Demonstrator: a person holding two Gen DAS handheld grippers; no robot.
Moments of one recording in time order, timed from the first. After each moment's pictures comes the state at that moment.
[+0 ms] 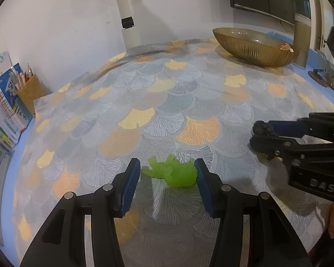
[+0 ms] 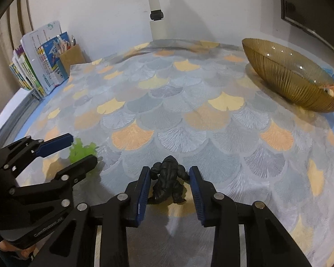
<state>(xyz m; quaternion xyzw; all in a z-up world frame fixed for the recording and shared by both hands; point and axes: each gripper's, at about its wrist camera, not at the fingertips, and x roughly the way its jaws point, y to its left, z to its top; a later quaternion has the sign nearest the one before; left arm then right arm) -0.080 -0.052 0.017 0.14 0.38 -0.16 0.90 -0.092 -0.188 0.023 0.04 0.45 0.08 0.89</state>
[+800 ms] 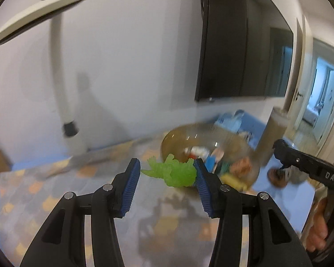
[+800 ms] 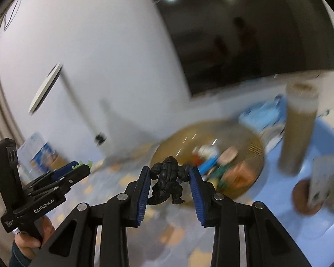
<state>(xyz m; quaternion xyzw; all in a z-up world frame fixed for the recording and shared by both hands) 0.024 -0.185 0.180 0.03 0.28 -0.28 0.92 -0.078 -0.393 0.187 0.18 0.28 -0.01 0.94</state>
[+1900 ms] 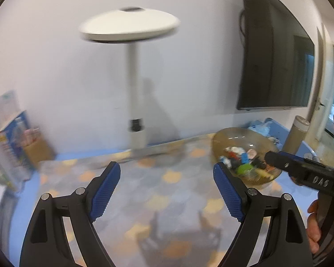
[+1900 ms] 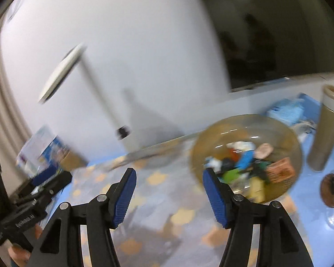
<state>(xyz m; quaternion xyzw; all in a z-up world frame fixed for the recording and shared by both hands) -0.029 -0.050 0.203 0.03 0.27 -0.16 0.95 -0.048 -0.289 0.192 0.17 0.30 0.03 0.94</state>
